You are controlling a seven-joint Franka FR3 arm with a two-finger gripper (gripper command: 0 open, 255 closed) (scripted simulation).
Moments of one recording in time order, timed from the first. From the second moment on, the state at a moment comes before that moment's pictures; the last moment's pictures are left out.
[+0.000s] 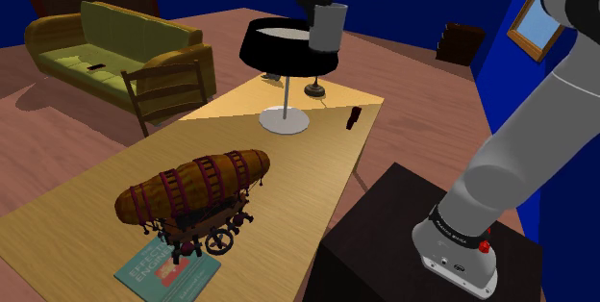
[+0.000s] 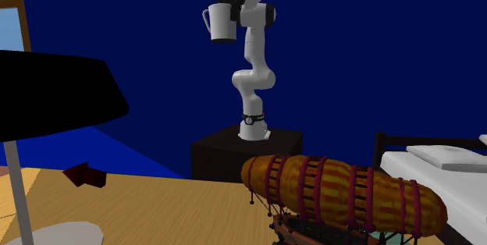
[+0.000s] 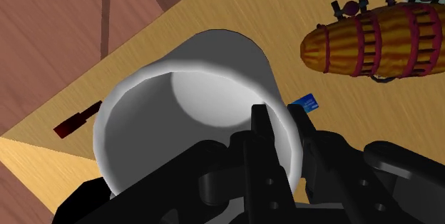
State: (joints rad) arm -0.09 -0.09 0.34 -1.50 -0.02 1.36 0.52
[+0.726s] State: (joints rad) arm -0.19 0.10 0.23 -1.28 -0.08 1.34 0.30
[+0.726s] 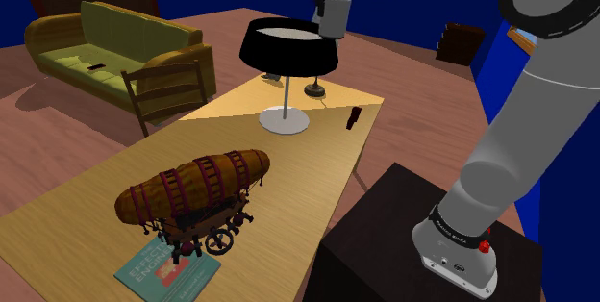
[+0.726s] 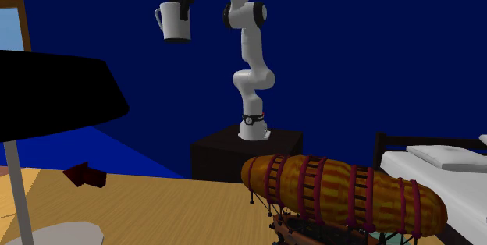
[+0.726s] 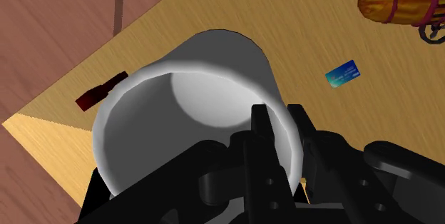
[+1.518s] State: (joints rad) arm -0.25 0.18 0.19 -1.27 -0.10 1.42 0.20
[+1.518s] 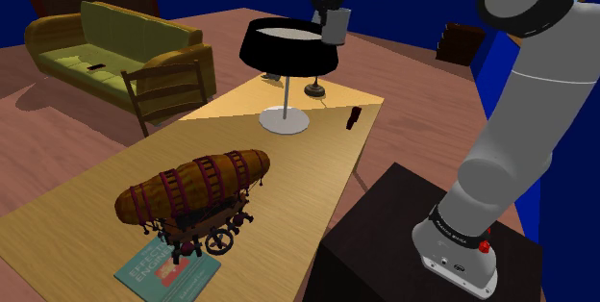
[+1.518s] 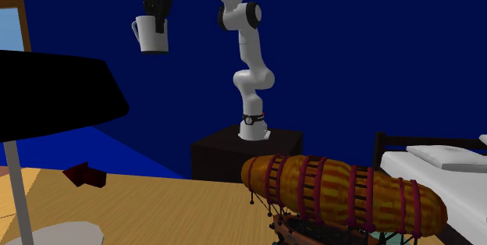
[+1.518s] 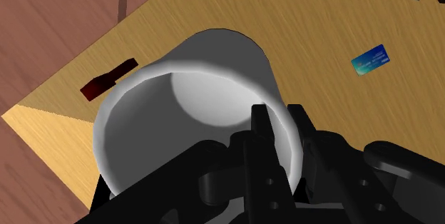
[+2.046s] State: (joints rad) arm -0.26 0.13 0.19 -1.45 -0.09 1.55 0.20
